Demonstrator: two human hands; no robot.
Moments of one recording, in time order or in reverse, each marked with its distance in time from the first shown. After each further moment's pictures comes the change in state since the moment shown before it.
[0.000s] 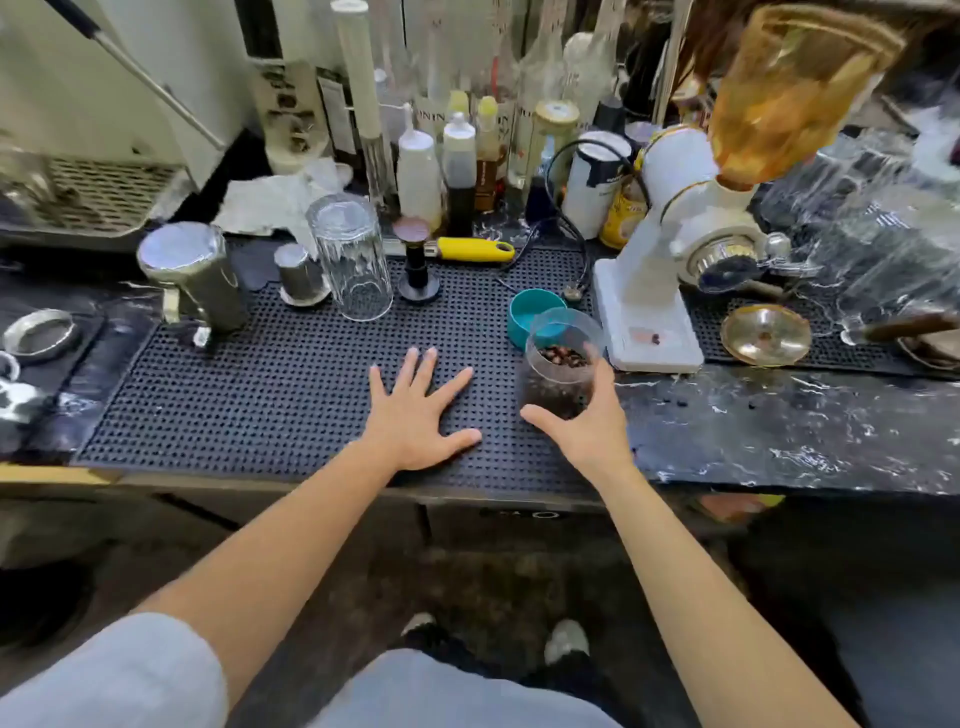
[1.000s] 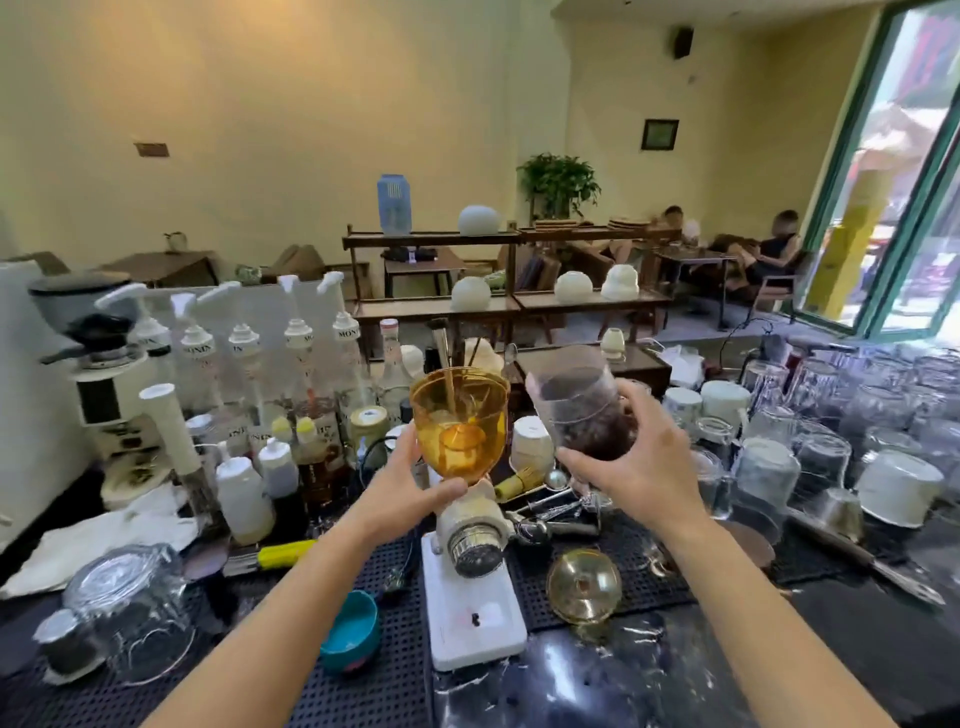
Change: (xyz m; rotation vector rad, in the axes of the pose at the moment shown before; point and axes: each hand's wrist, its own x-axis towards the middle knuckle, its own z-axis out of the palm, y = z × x) left_hand 0.144 0.206 -0.228 -0.981 0.228 0.353; right_hand 0.105 -0.094 -0.318 -0.213 0.497 -0.511
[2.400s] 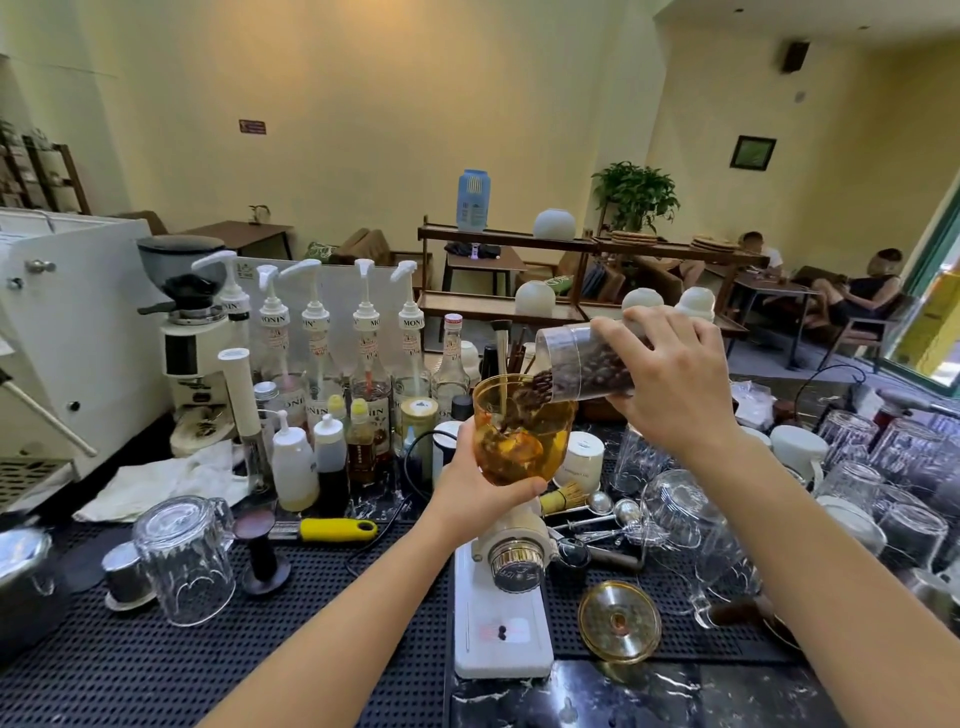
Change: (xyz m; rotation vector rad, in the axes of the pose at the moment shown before) left_hand 0.011 -0.001 0.026 -0.144 0.276 -0.027; right_hand 0.098 -0.040 0.019 -0.691 0.029 -0.614
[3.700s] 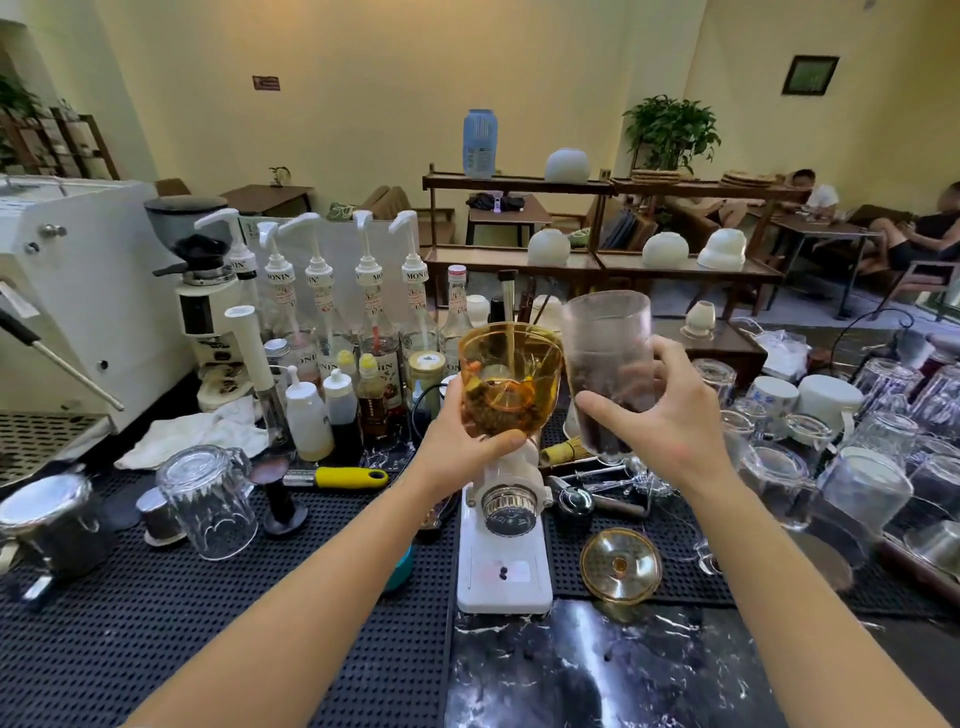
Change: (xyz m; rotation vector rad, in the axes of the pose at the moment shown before) left_hand -0.007 -0.008 -0.002 0.002 -0.026 0.014; right_hand -0.073 -0.018 0.013 0.883 -0.077 0.493
